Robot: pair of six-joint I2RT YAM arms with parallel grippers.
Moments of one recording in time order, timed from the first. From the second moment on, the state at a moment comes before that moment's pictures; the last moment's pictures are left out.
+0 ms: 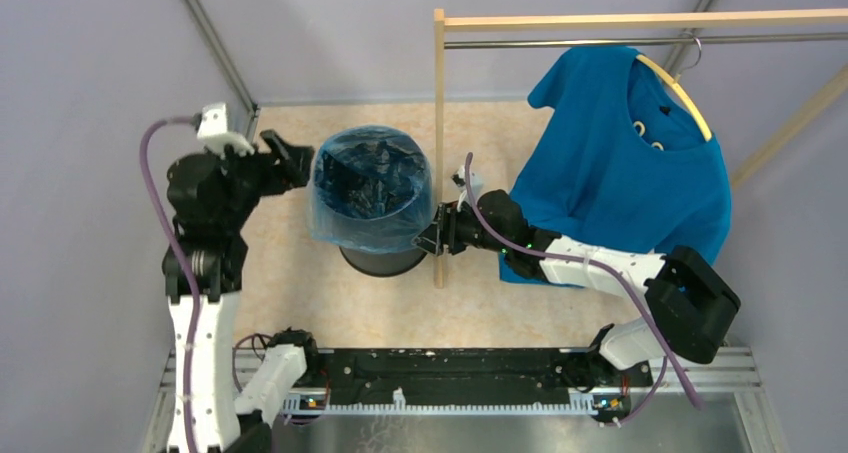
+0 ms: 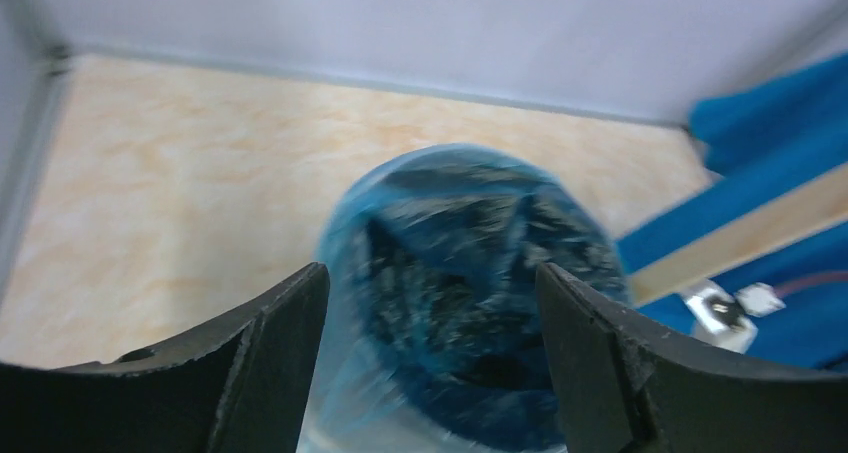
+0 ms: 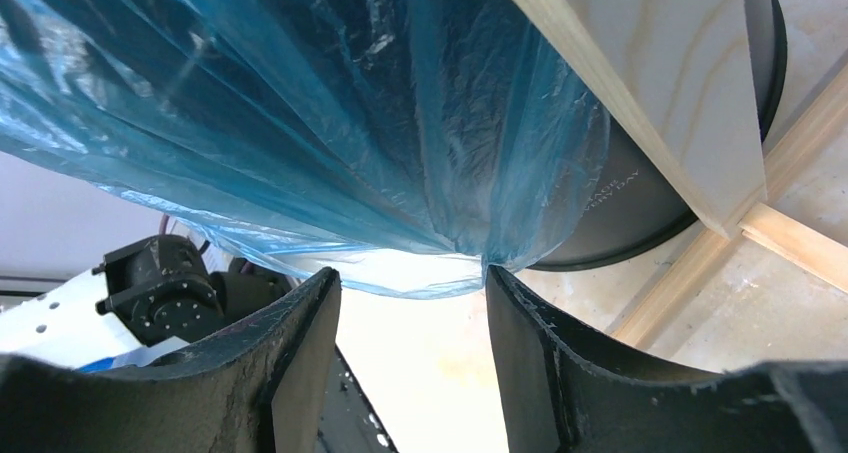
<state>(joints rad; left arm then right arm) 0.03 0.78 1.24 -0.62 0.13 -0.33 0.87 1.40 0.77 0.30 -0.20 0.66</state>
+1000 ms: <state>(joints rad) -0.44 1.33 1.13 -0.36 -0.10 -0.25 0.87 1.45 0.77 0.36 -0.18 0.70</state>
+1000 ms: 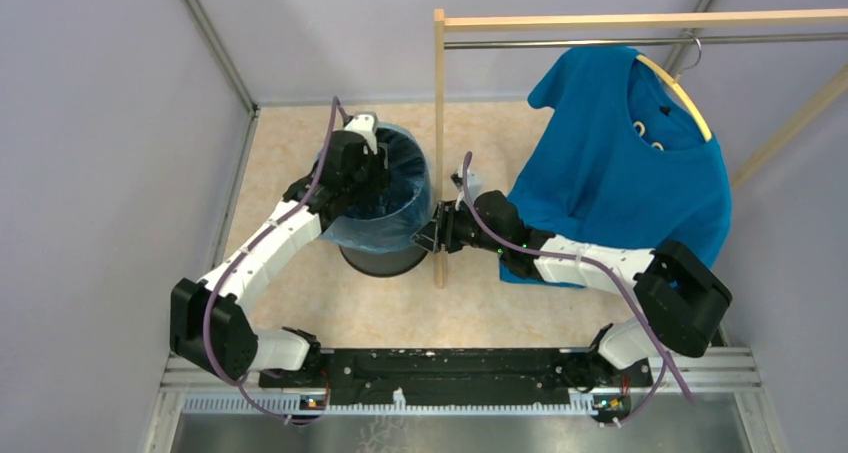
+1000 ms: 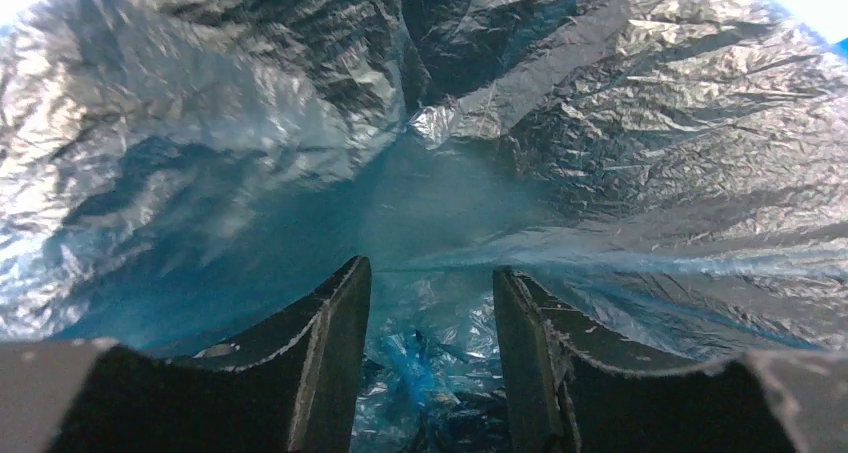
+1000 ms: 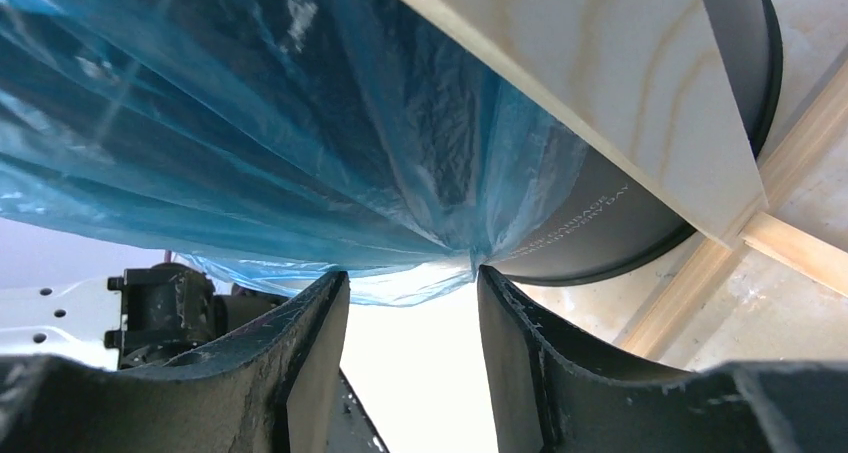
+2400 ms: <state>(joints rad) -0.34 1.53 1.54 -0.49 -0.10 0.00 0.87 1.43 0.77 0.35 -0.17 0.70</state>
